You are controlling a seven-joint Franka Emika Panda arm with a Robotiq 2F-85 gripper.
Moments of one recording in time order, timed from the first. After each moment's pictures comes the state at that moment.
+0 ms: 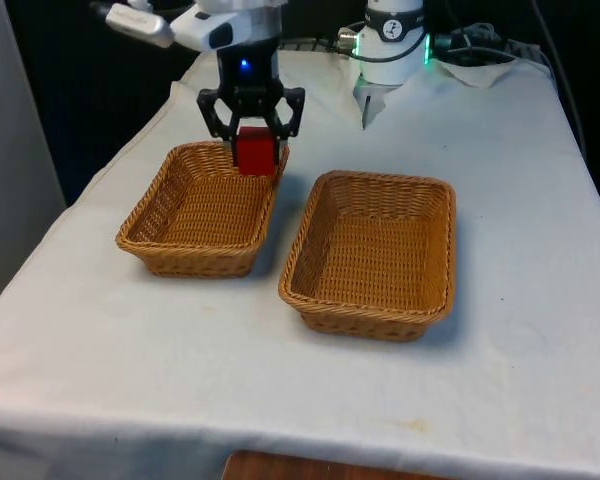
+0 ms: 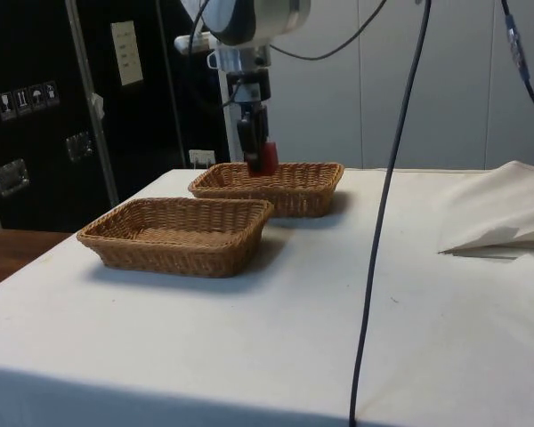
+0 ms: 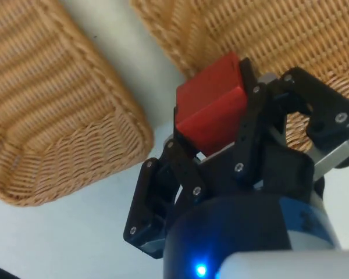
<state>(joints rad) 0.31 0.45 -0.61 -2.00 0.33 2.35 -0.63</state>
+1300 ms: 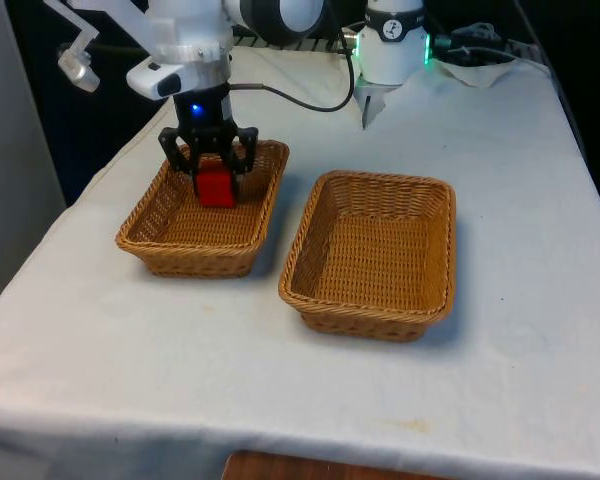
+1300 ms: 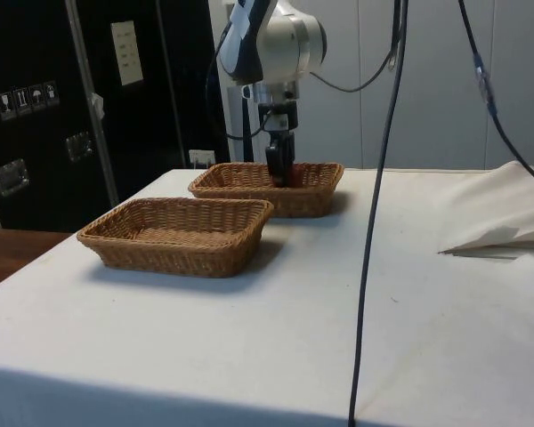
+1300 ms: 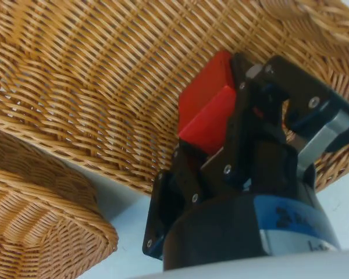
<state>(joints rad) 0.25 0.65 -0.69 -1.97 0.63 2.40 -0.89</state>
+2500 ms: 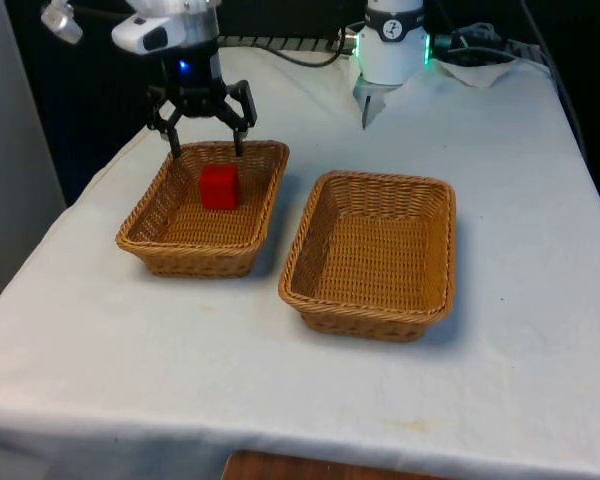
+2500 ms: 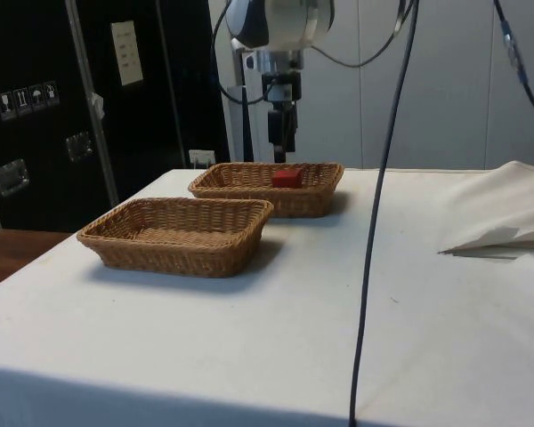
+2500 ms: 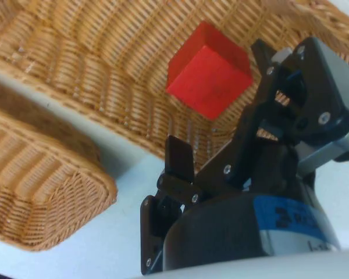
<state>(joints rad) 0.27 0.53 -0.75 -2.01 0.56 2.34 -0.90</state>
